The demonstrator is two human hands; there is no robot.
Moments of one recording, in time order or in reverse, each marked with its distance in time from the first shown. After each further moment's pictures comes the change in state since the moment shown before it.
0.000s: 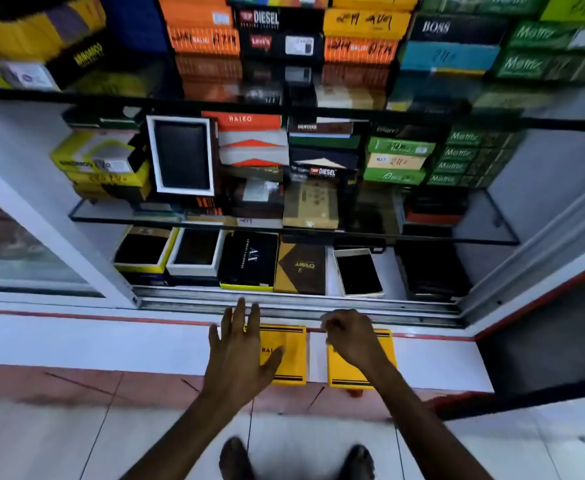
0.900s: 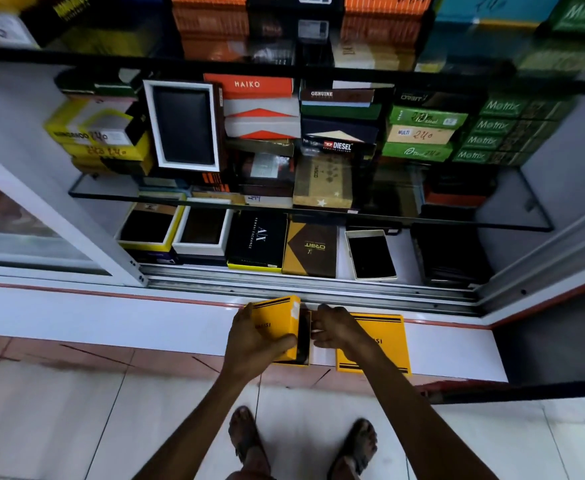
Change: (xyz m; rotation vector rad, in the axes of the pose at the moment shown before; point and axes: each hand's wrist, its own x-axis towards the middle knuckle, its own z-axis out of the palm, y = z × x) left_hand 0.010 -0.002 0.030 -0.851 -0.151 -0.402; right_hand 0.039 0.029 0.052 0.511 -0.284 0.538
